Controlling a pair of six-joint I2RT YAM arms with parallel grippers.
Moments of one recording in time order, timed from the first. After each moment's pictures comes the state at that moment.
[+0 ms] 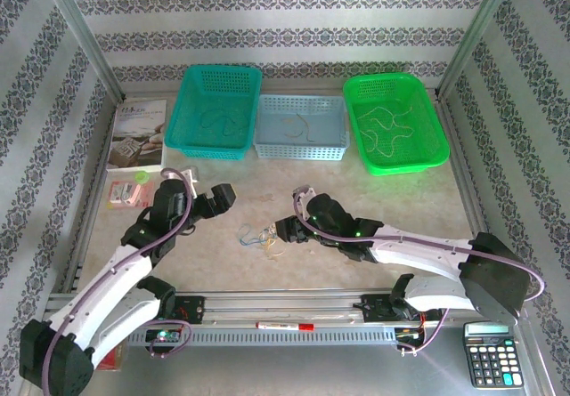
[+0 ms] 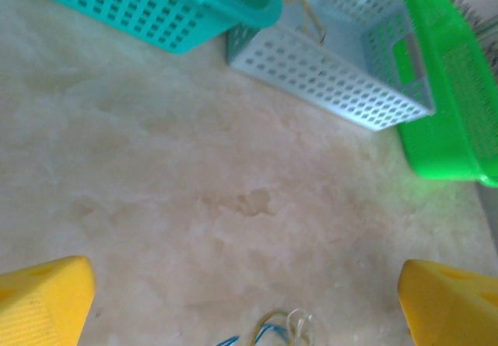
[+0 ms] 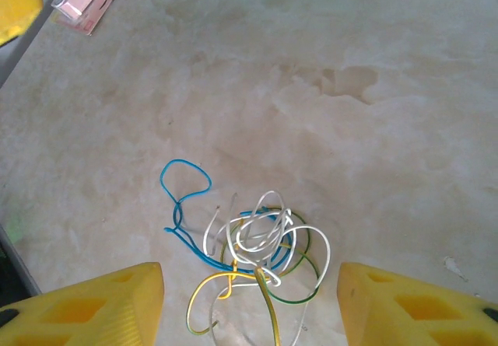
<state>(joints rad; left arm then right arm) -0.37 0.81 0.53 -0.31 0.11 -0.67 0.95 1.23 0.56 0.03 -0.03 0.58</state>
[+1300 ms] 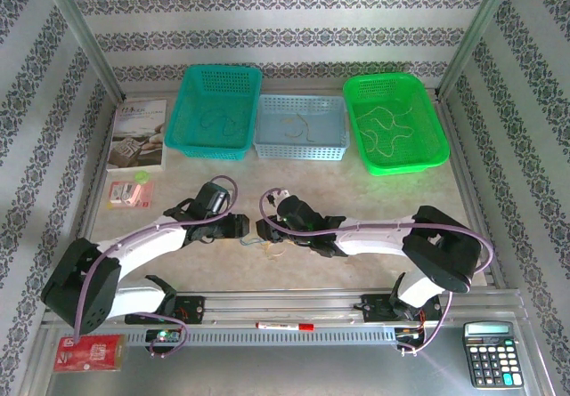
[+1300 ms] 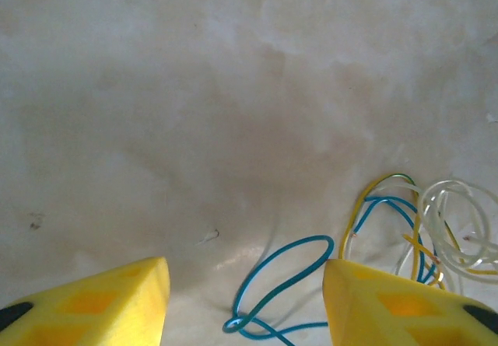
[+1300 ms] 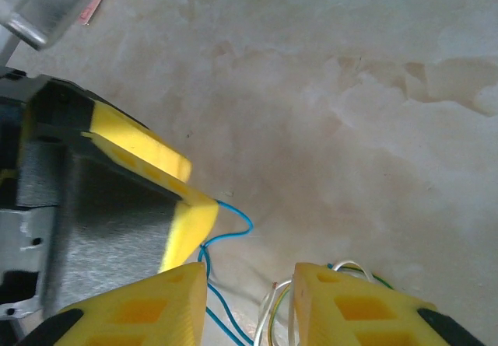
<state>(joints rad) -0.52 1.26 0.53 -0.30 0.20 -0.55 1.02 1.56 0.69 0.22 -0.01 0.66</state>
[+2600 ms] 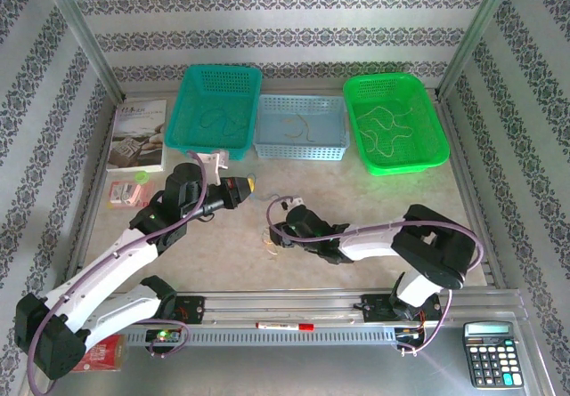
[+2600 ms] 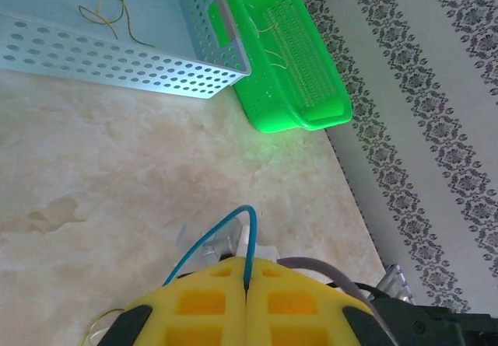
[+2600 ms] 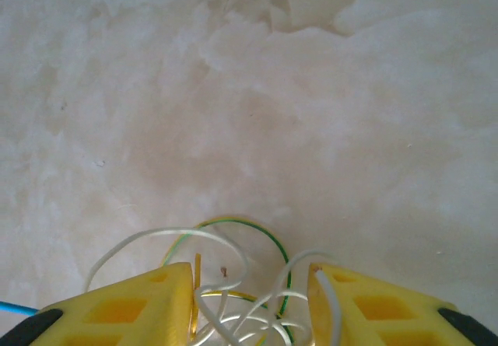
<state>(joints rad) -0.55 0.92 0.71 -0.17 0.28 -0.73 0.99 1.58 0.55 0.31 0.08 0.69</state>
